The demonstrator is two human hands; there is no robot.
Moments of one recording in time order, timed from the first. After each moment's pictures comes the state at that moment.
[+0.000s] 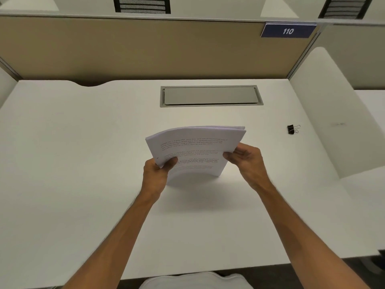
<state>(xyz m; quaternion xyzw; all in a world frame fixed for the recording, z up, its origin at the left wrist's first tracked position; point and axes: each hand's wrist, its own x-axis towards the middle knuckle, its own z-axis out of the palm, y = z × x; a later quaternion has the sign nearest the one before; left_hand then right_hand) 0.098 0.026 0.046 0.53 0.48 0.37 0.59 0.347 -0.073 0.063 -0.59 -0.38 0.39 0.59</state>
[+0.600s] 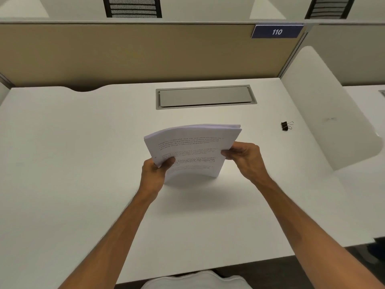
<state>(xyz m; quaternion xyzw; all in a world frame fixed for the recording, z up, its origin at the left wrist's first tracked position) 0.090 0.032 0.051 0.55 0.45 0.35 0.61 0.344 -0.075 0.072 -0.64 -0.43 0.33 0.54</state>
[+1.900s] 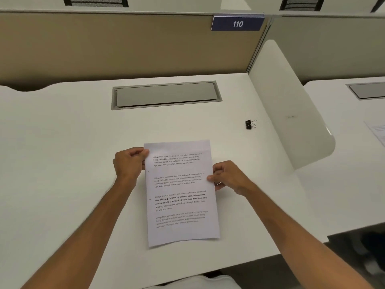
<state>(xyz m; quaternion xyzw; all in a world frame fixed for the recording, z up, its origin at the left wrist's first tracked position) 0.207 0.044 0.034 0.49 0.61 0.32 0.53 0.460 -0.134 0.022 -0.71 -0.29 0.54 0.34</state>
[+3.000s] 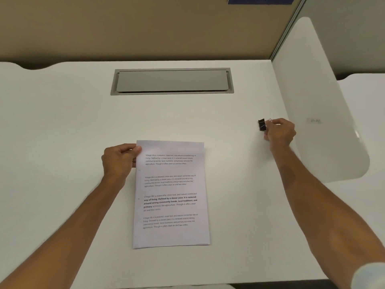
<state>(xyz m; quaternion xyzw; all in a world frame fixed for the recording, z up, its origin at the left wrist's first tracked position) 0.228 0.041 0.007 0.48 0.66 0.33 0.48 0.668 -0.059 -0.015 -0.87 -0.06 0.18 0.45</state>
